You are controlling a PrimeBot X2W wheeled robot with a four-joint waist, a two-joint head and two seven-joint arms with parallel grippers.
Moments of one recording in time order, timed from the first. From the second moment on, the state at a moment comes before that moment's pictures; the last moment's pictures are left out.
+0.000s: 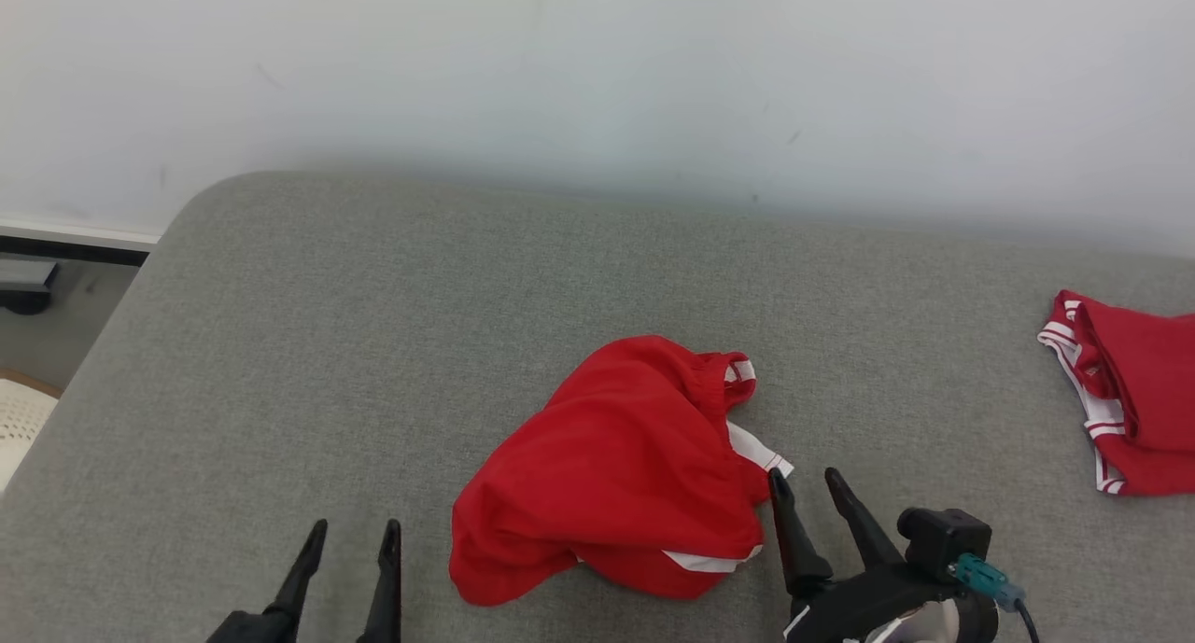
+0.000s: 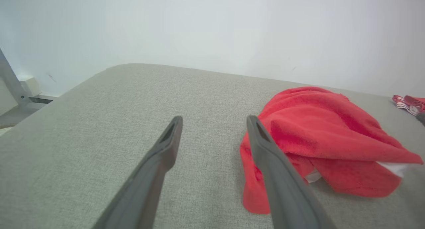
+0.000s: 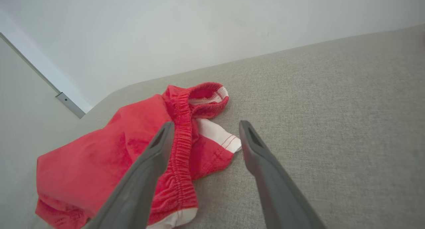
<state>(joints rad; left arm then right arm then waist) -0.02 0.19 -0.24 0.23 -0.35 -0.01 -0.26 -0.23 -0.05 0.23 0.58 0.44 0.13 -0.26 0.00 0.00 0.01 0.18</state>
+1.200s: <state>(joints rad) 0.02 0.07 -0.05 0.25 -0.24 -0.11 -0.26 -0.46 -0.23 0.23 0.86 0.65 0.13 -0.26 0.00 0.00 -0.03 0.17</state>
